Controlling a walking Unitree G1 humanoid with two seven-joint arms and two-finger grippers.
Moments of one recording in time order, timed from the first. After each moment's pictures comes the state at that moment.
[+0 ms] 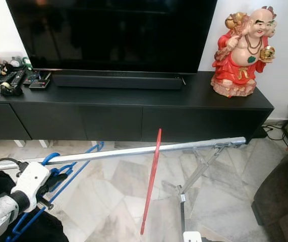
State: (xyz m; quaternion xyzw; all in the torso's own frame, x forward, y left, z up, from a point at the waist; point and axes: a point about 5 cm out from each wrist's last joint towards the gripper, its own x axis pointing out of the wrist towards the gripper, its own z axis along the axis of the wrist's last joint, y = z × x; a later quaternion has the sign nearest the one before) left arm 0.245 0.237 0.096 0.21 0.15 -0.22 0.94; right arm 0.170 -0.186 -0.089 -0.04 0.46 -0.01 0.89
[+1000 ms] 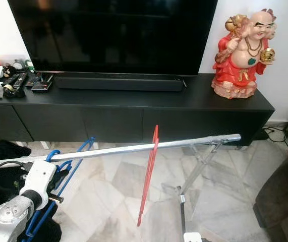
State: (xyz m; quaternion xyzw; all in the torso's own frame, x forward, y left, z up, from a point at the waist) left arm 0.260 0.212 0.082 0.12 0.14 -0.07 0.98; right arm 0.167 -0.187 -0.091 -0.04 0.47 -0.01 0.88
